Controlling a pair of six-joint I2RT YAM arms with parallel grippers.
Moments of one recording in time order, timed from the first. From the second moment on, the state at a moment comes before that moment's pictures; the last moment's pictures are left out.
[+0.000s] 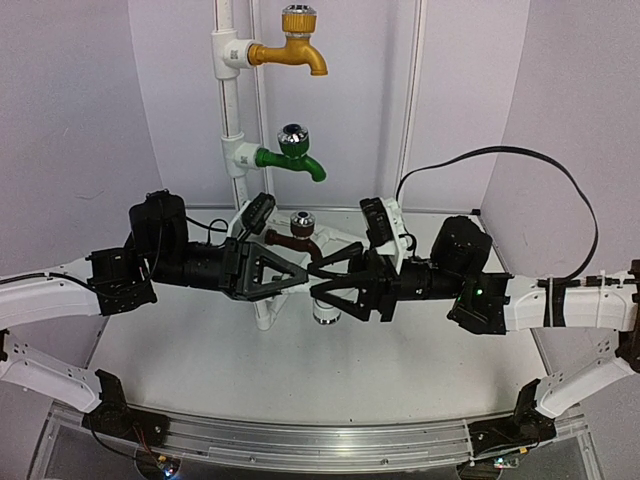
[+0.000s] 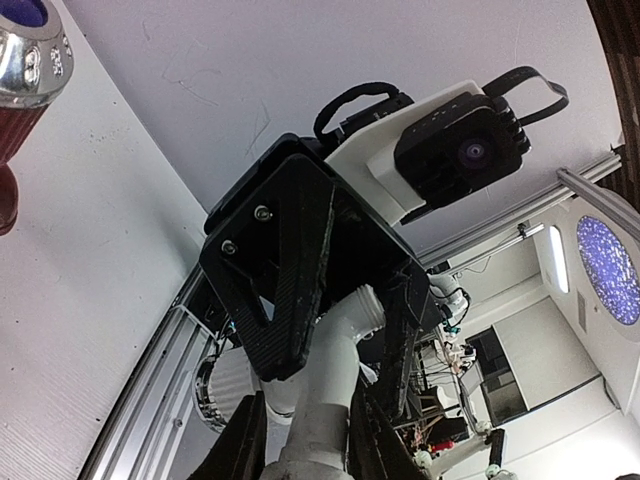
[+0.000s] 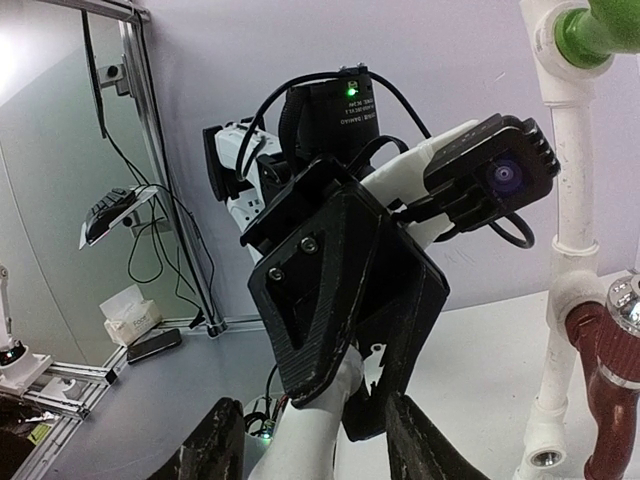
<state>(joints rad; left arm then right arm) -1.02 1.13 0.91 0.16 0.61 -0.97 1.03 1.35 0.86 0.64 -0.64 0.27</state>
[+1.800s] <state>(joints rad) -1.02 0.93 1.12 -0.33 0.09 -0.77 1.07 1.19 0.67 0.37 -0.13 -0.17</state>
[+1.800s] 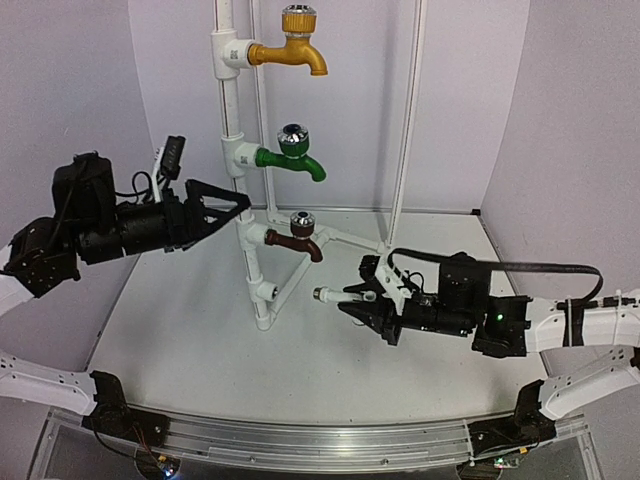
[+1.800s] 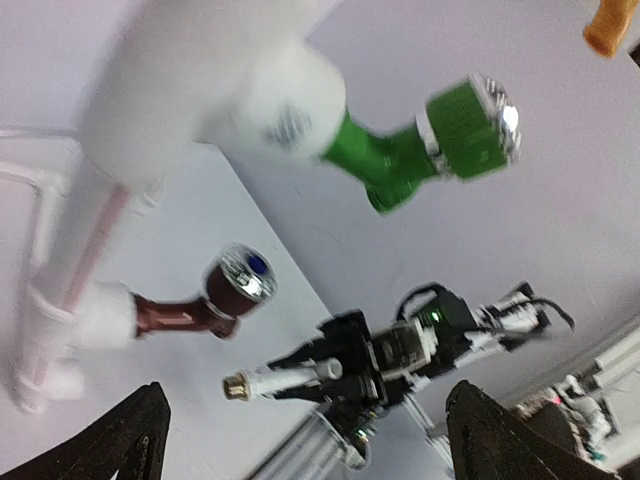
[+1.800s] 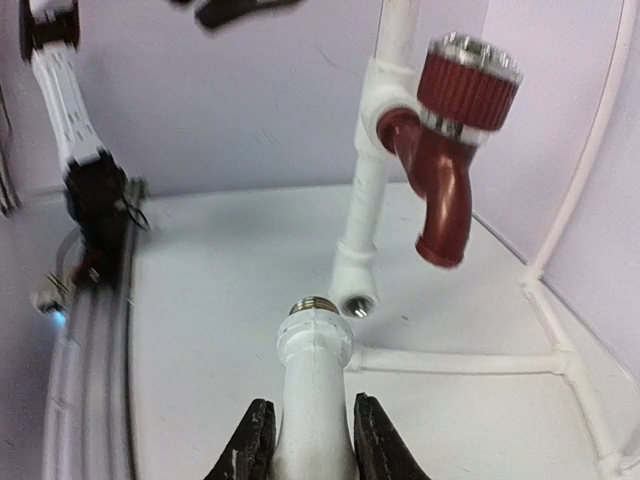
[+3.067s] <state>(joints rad) -0.83 1.26 1.29 -0.35 -0.08 -0.36 1.05 1.79 0.80 0.89 0.06 -1.05</state>
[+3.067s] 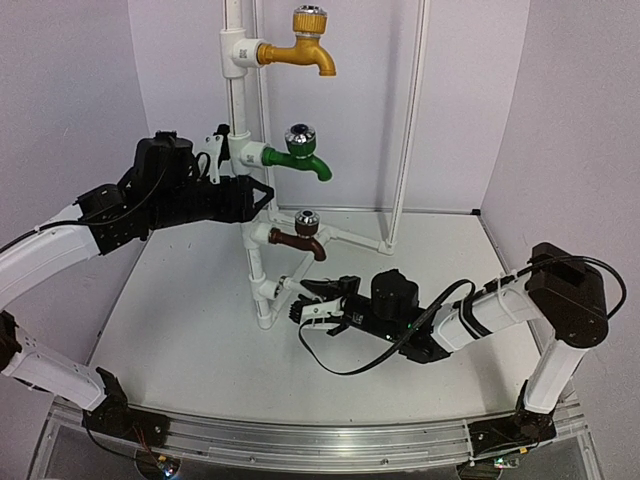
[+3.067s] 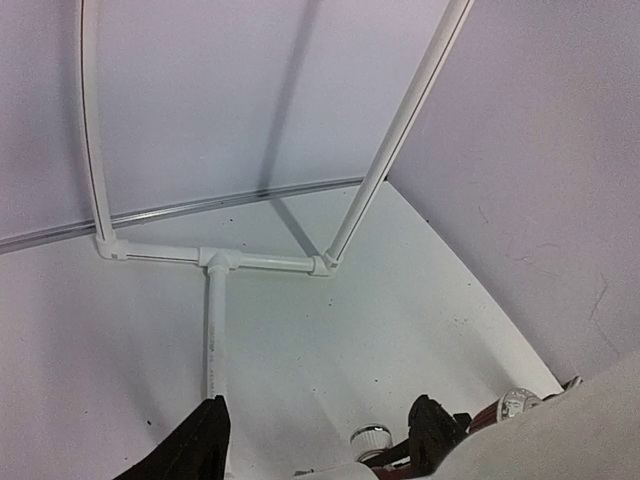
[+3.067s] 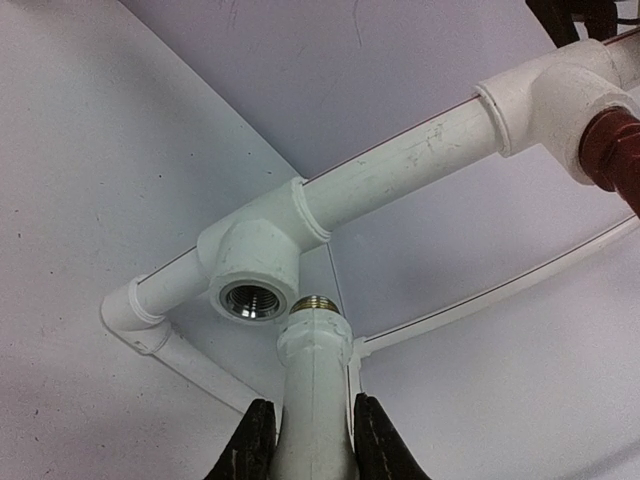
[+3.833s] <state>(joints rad) -0.80 1.19 1.16 -0.18 -0.06 -0.34 1.07 1.82 0.80 0.91 0.08 -1.15</state>
